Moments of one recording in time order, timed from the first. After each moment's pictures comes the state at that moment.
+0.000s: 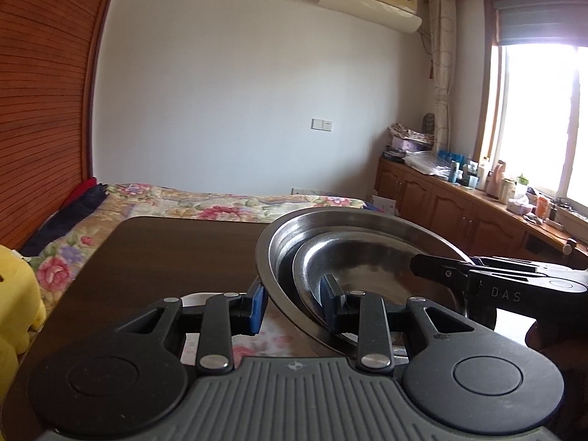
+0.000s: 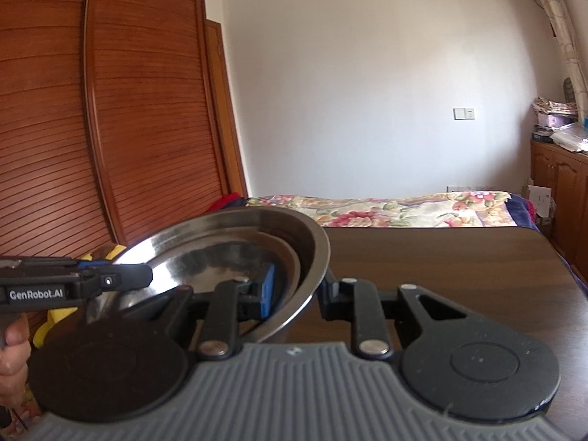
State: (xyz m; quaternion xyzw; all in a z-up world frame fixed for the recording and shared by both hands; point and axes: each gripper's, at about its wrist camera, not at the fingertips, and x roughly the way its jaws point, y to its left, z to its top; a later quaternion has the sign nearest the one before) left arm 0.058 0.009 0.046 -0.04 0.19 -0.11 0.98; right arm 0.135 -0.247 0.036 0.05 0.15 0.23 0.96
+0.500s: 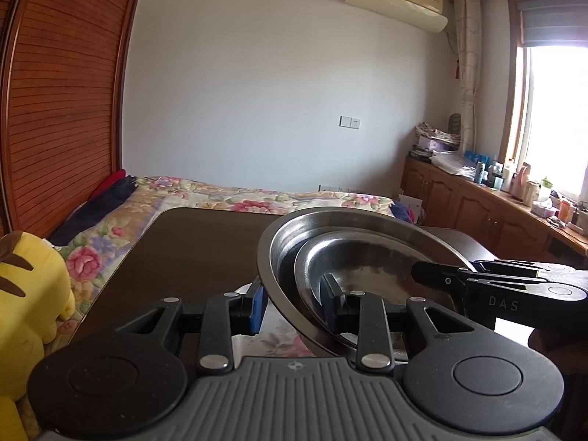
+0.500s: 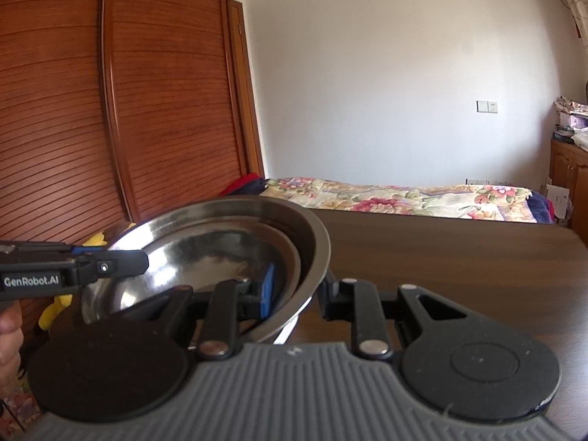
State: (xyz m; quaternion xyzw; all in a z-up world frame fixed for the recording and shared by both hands) left arm 0.058 0.043 0.040 -0.04 0.19 -0.08 0.98; right arm 0.141 -0.207 0.030 0.02 0.18 0.25 0.95
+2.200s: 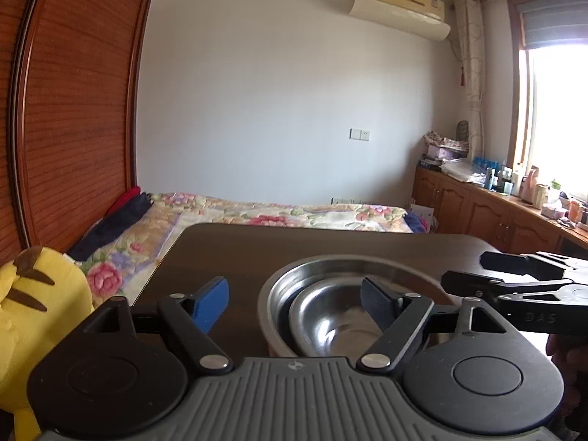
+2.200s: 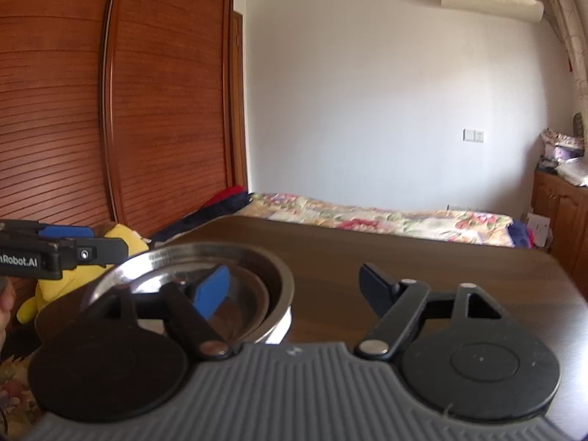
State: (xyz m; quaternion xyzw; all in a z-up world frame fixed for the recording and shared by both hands) left arm 0.045 0.060 0.047 -0.03 0.17 -0.06 0.98; right arm 0.112 -0.204 0.047 -0.01 0.14 0.22 0.97
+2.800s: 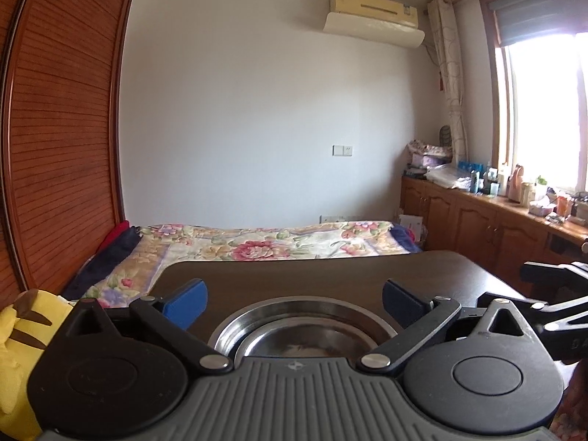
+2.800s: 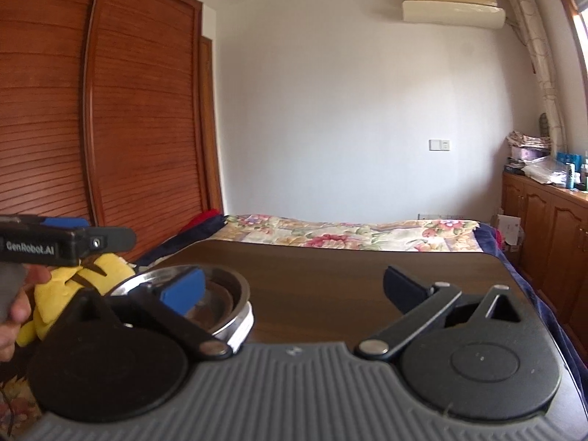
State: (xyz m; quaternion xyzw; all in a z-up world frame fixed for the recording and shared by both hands) left arm 0.027 0.012 0.081 0.01 0.14 -0.07 0.99; right arm 0.082 -0.249 0.065 0.02 0.11 0.17 0.98
